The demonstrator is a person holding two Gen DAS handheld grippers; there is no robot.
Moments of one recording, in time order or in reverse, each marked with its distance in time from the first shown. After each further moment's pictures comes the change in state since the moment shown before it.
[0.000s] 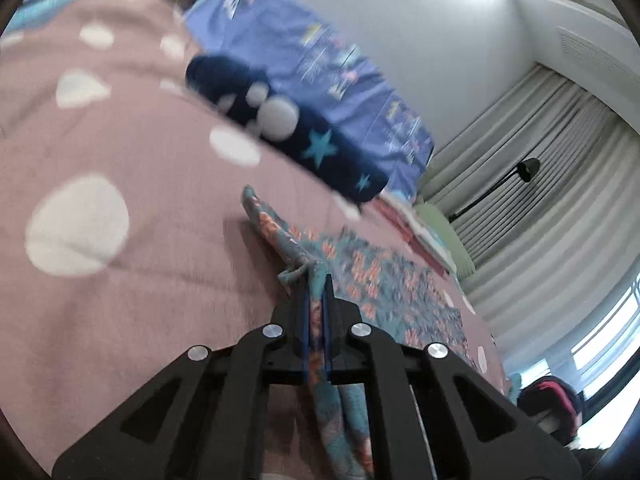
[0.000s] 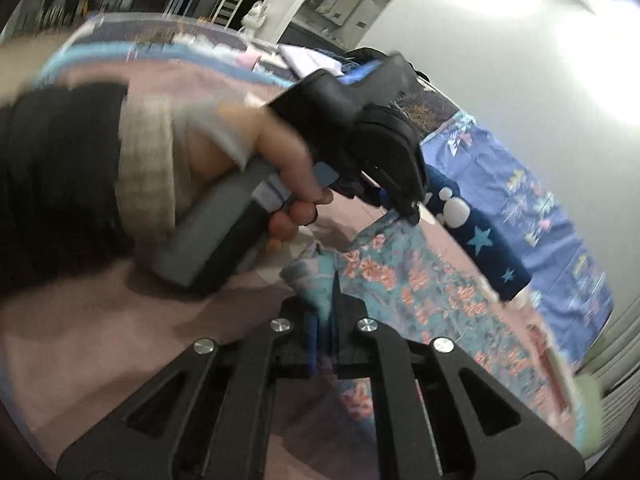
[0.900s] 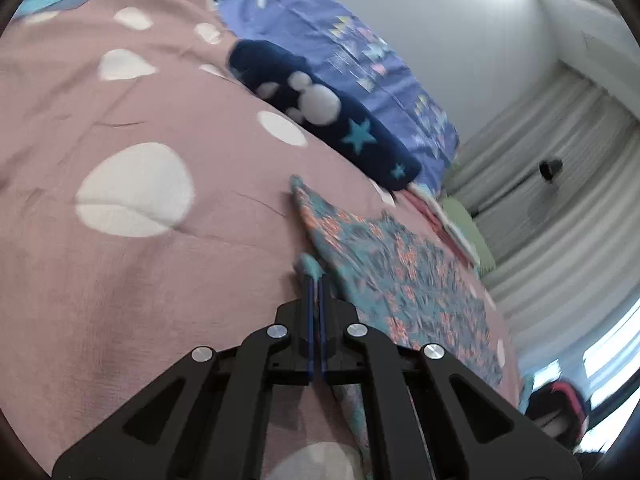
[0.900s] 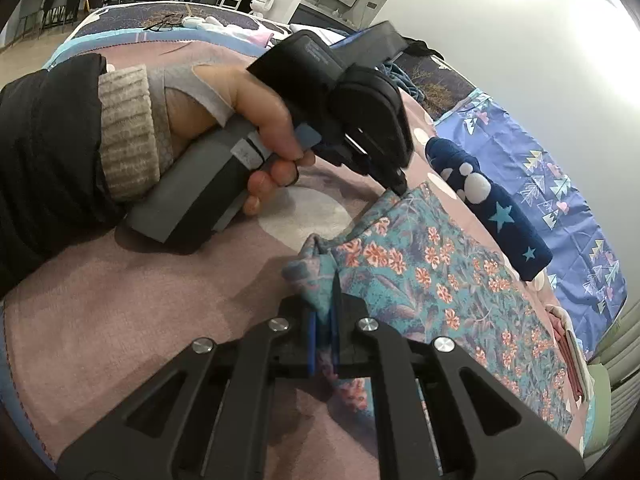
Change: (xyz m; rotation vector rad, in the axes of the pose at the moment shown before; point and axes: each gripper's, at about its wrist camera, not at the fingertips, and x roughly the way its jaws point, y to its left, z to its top) left arm -0.012 0.031 -0.012 -0.067 0.039 0.079; right arm 0.012 0.009 -0.014 -0.016 0.076 0.053
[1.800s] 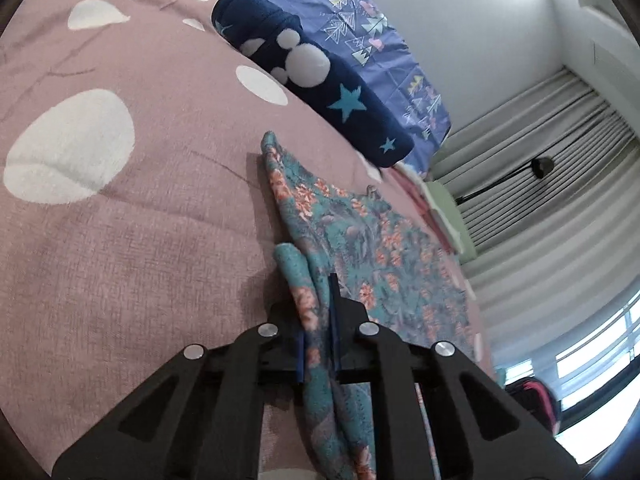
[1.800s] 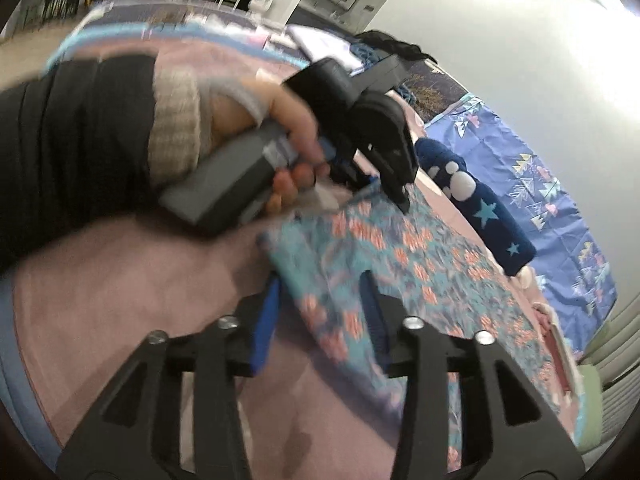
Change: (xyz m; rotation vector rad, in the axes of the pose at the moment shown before) left arm 0.035 -0.013 -0.005 -0.039 0.133 -0.060; right arm -0.024 0.004 -0.018 -0.052 0.016 -0.051
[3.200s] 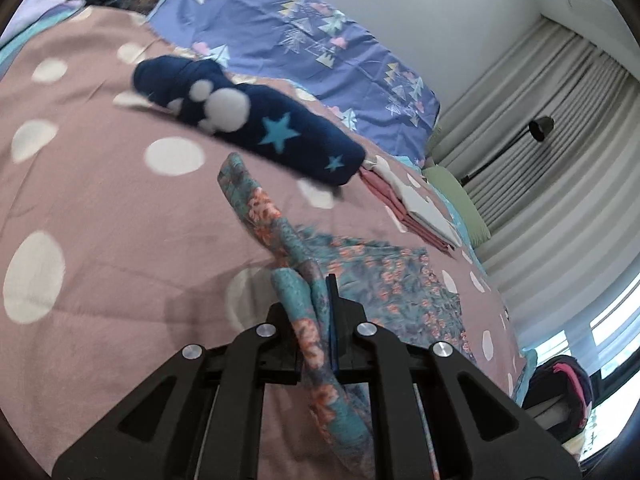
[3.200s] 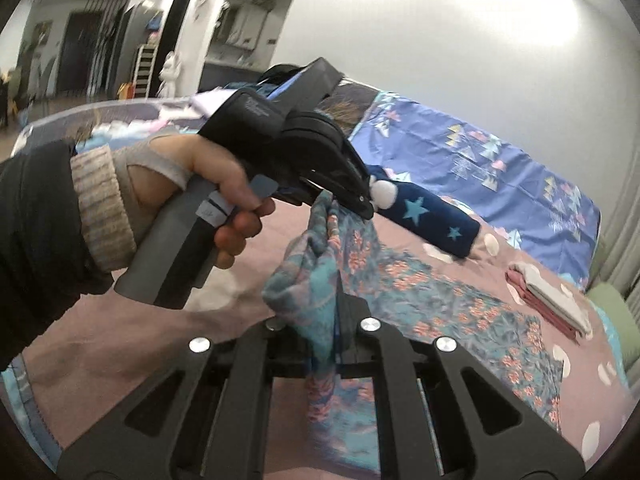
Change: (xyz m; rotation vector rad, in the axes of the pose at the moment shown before) left arm 0.010 -0.114 0.037 0.190 -0.010 0.091; right arm -0.037 -0.099 0.005 0.422 -0.156 -0.103
